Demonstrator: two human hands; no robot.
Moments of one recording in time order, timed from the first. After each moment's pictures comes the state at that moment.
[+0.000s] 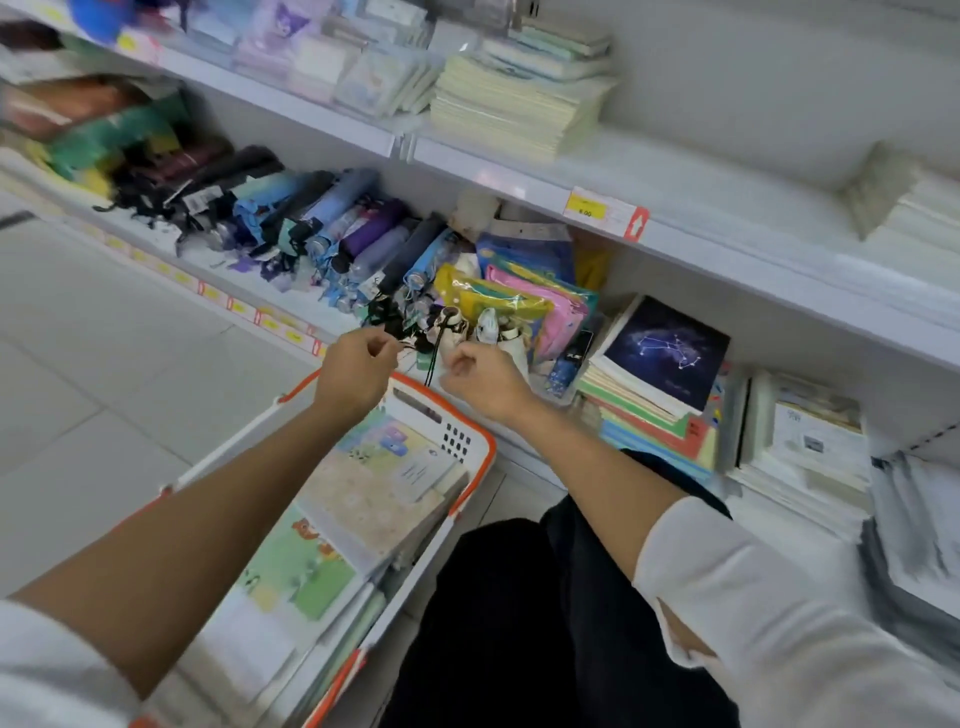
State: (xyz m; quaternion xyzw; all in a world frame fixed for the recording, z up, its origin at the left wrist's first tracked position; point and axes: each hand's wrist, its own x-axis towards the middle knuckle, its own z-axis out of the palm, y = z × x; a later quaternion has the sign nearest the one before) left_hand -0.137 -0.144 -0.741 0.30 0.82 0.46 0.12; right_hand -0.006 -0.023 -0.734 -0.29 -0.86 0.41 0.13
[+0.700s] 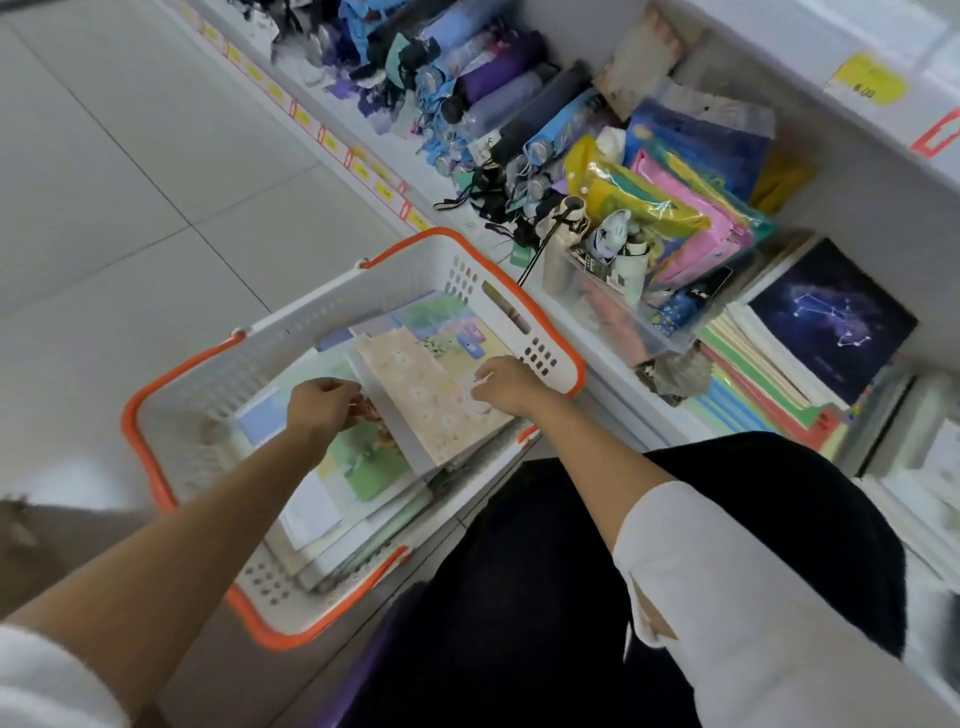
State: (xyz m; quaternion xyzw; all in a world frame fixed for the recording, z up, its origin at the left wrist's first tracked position) left_hand -0.140 -0.286 -0.906 -0.13 0.79 0.52 0.30; right_hand -0.047 -0.062 -0.876 -0.29 -0.86 0.34 -0.25
